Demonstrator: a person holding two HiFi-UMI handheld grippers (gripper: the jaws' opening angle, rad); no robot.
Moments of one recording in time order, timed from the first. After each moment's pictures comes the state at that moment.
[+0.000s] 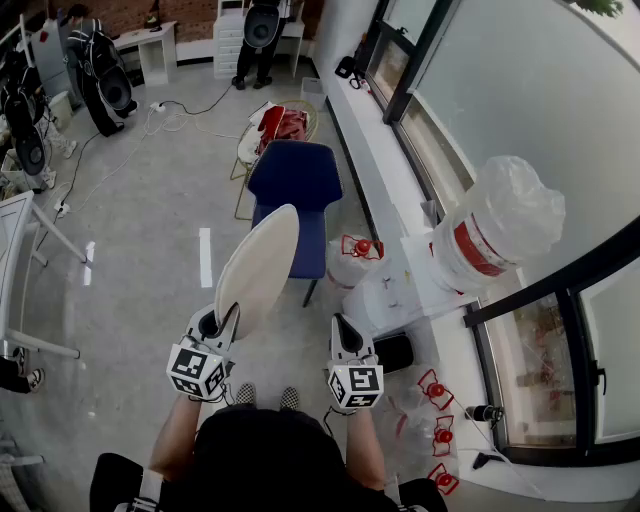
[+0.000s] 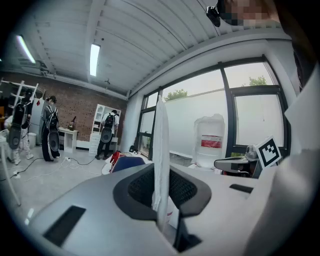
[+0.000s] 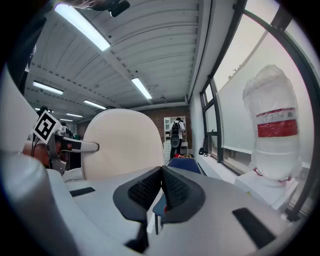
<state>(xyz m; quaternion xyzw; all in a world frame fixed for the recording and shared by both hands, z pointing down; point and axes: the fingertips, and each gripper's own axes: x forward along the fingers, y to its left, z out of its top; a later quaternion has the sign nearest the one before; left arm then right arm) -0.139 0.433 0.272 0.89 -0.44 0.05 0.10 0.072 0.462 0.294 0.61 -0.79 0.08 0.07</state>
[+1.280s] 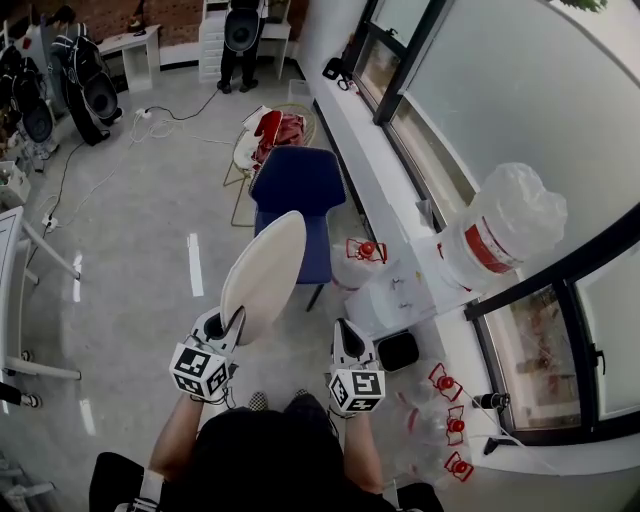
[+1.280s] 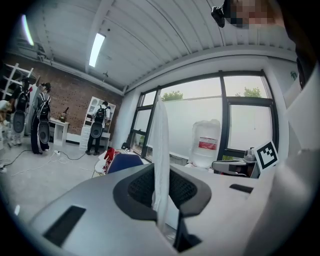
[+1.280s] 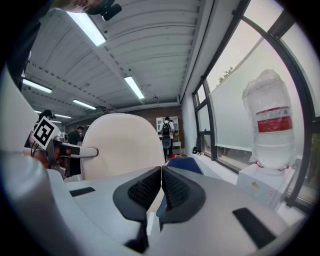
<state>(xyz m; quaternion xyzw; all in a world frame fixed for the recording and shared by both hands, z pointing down) -0.216 0.394 0.281 0.92 -0.38 0.03 0.13 -0.011 0.444 0.295 0.65 -0.75 0.09 0.06</state>
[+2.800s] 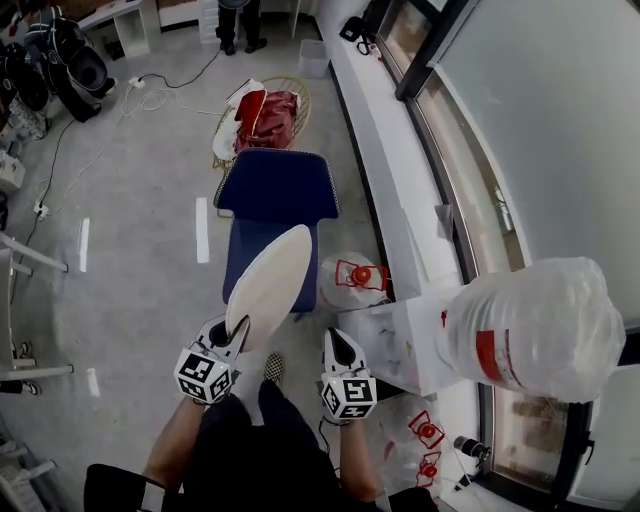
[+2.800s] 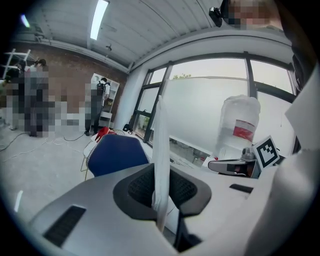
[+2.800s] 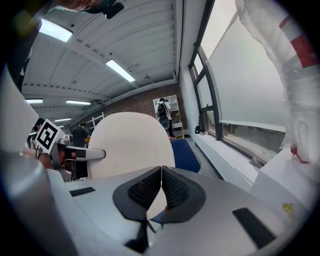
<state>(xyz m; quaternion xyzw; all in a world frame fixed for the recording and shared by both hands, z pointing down) -0.008 0.127 0.399 0.89 -0.38 0.10 0.21 0.171 0.169 0.413 0.60 -0.77 0.20 0.10</state>
